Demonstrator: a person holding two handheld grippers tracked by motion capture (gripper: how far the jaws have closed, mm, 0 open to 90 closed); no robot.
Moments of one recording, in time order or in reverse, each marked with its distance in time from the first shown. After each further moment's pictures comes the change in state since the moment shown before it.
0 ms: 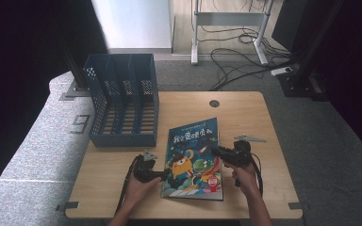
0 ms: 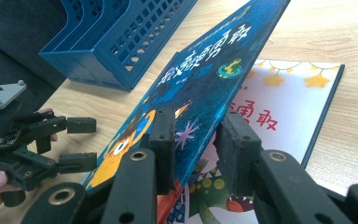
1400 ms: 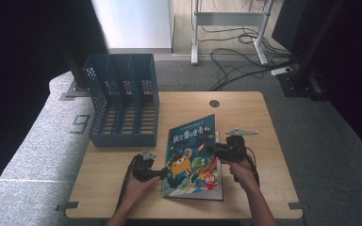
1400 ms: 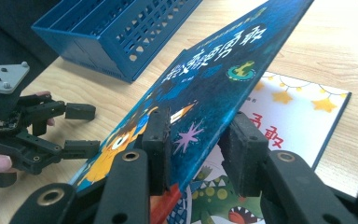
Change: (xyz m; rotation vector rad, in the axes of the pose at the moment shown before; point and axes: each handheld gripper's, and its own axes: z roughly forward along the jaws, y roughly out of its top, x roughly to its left) left arm 0.004 0.000 0.002 0.015 0.028 -0.002; right arm 0.025 0.024 0.006 0.085 -0.041 -0.139
